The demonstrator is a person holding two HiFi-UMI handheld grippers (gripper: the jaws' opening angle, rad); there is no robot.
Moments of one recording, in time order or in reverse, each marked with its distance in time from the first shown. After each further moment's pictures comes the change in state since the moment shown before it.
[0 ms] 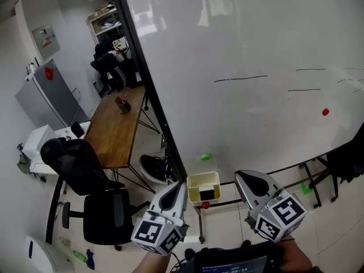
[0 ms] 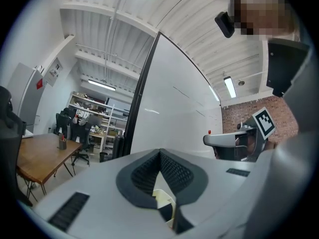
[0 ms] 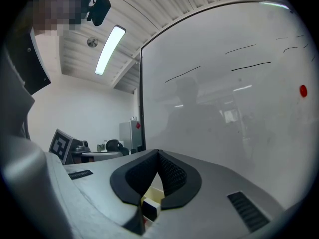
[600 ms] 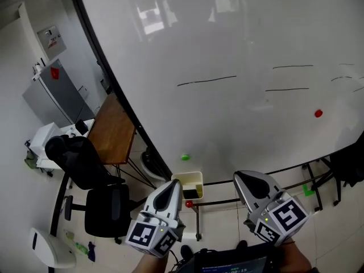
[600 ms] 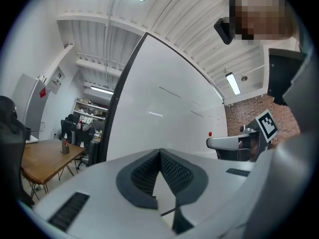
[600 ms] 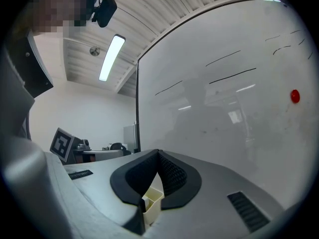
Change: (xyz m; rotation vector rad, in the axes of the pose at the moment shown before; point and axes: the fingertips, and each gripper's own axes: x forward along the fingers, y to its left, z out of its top) left arm 0.042 -0.089 0.009 0.027 -0.019 0.083; right arm -0.070 -0.069 0.023 0.014 -0.013 0.078
